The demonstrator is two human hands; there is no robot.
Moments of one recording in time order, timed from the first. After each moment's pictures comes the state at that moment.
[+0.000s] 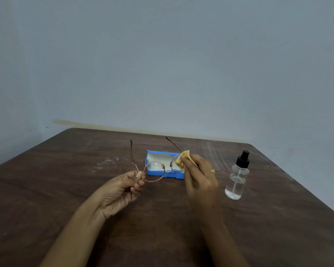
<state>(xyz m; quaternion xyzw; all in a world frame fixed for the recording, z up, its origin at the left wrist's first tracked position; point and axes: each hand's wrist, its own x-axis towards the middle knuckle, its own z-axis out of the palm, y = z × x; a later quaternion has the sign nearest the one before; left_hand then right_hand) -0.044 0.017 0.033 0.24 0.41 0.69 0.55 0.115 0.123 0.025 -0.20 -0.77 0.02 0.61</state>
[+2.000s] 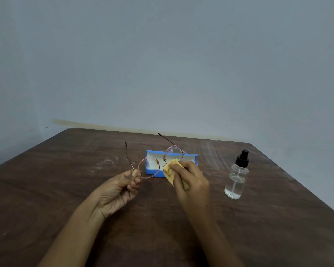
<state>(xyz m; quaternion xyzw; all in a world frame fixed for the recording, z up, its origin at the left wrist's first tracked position) -0.045 0.018 0.033 0.21 0.39 0.71 0.55 0.109 0.110 0.024 -0.20 -0.79 0.11 0.57</state>
